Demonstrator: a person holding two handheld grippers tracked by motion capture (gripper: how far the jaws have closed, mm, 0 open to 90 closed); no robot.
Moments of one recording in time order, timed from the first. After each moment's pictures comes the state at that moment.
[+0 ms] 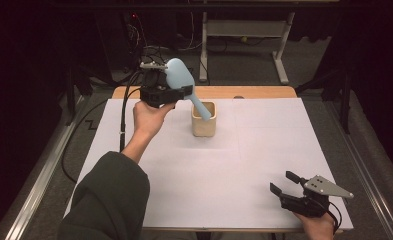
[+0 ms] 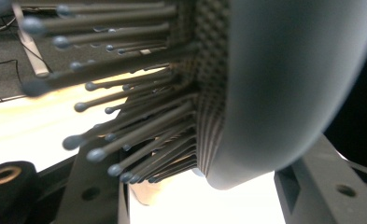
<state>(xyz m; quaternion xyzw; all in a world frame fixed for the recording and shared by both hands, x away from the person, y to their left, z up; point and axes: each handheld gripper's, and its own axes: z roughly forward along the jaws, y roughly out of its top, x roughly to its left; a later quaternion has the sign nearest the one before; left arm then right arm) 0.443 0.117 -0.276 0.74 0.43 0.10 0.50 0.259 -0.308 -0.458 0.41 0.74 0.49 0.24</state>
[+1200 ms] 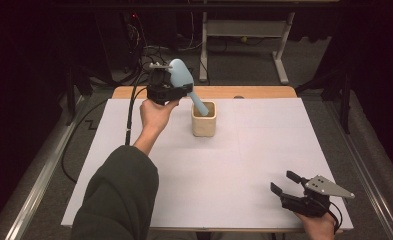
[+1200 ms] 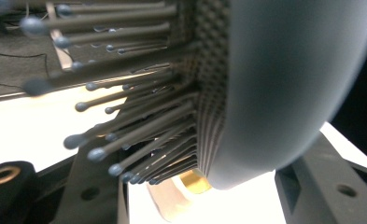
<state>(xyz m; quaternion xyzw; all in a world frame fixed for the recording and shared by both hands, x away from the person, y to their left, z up) 0.473 0.107 -0.299 0.73 0.46 0.14 0.48 0.259 -0.310 -0.458 0.41 0.73 0.49 0.24</state>
